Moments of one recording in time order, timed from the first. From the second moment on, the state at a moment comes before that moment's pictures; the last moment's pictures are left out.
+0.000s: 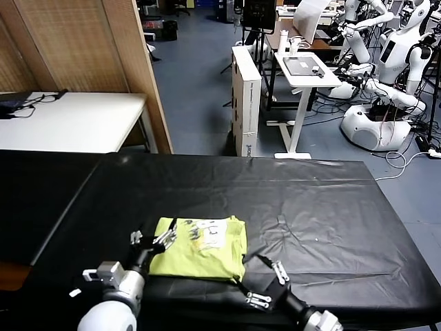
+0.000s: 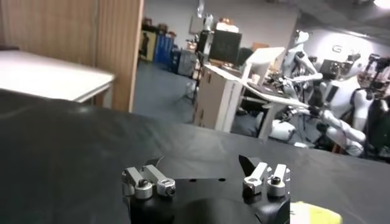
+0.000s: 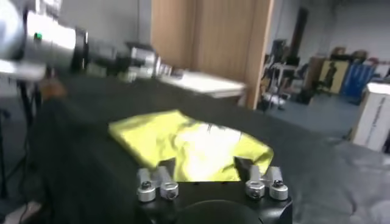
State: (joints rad) left arm 1.53 -1.44 -0.53 -2.14 -0.35 0.29 -0.01; right arm -1.68 0.87 0.33 2.18 0.29 0.05 -0.11
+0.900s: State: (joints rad) left arm 1.57 -1.50 -0.60 -1.95 -0.52 0.14 0.06; right arm -1.71 0.92 0.41 2.21 0.30 0.04 -0.12
